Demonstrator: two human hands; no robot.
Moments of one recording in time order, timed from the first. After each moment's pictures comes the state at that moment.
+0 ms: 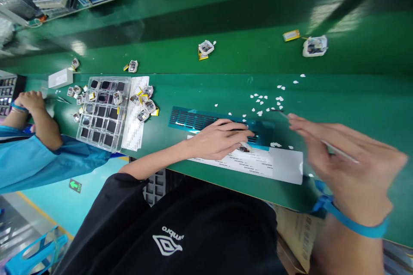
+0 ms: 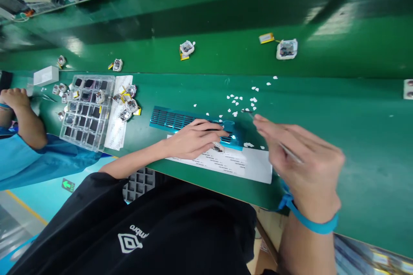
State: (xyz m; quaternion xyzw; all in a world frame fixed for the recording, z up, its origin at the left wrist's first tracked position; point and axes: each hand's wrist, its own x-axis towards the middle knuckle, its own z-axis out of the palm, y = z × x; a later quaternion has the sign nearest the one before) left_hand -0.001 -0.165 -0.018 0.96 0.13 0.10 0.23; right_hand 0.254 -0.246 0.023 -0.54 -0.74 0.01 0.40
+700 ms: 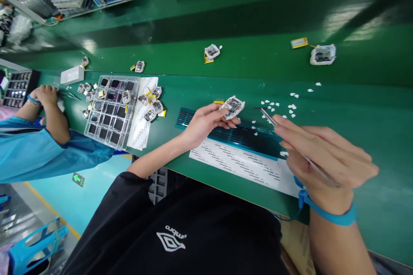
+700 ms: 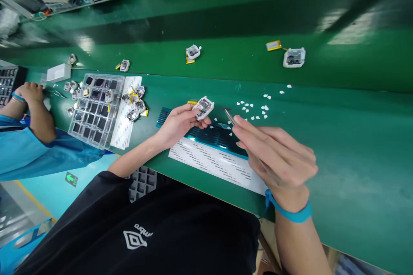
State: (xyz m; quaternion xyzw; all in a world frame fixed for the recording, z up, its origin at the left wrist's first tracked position) left_hand -0.013 -0.143 0.017 0.36 0.39 0.34 0.78; right_hand 0.217 -0.221 0.026 -0.42 -0.77 -0.02 0.47
